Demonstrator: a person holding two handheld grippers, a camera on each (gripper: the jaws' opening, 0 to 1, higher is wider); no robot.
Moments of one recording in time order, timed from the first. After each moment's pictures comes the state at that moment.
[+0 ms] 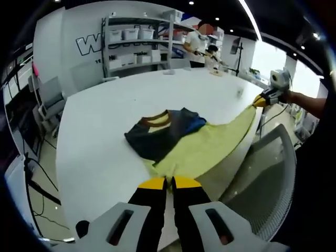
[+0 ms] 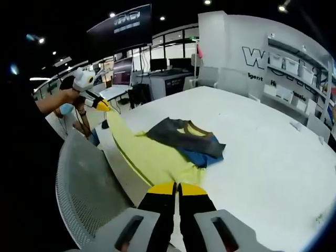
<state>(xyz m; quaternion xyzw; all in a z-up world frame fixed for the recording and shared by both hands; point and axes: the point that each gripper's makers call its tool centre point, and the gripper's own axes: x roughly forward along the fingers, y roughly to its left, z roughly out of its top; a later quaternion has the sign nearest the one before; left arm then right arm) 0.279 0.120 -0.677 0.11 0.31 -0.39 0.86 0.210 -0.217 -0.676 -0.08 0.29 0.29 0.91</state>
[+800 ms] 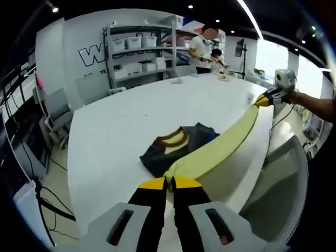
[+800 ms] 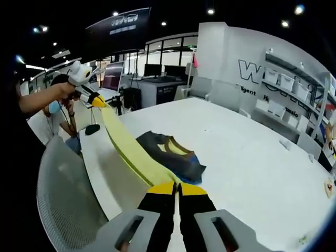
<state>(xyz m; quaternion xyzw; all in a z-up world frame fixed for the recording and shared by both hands) 0.346 0.107 -0.647 0.13 0.28 -0.37 0.88 0.274 -0.231 -0.653 -0.12 0.25 0.26 0.93</state>
